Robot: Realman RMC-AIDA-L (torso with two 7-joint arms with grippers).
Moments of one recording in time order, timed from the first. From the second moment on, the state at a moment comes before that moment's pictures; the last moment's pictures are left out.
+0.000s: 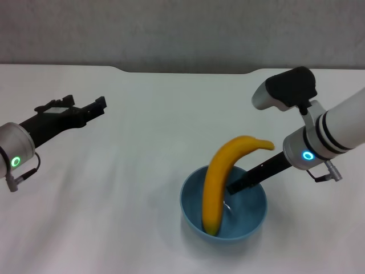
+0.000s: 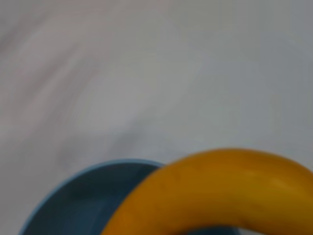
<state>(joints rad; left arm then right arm) -0.31 -2.03 -1.70 -0.89 1.14 -0.56 1.60 0.96 2.01 1.73 0.47 -2.29 0.98 -0.67</state>
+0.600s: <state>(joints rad) -0.28 -2.03 -1.74 -0.89 1.13 -0.57 1.60 0.66 2.01 1.73 1.02 -2.39 1.18 -0.56</state>
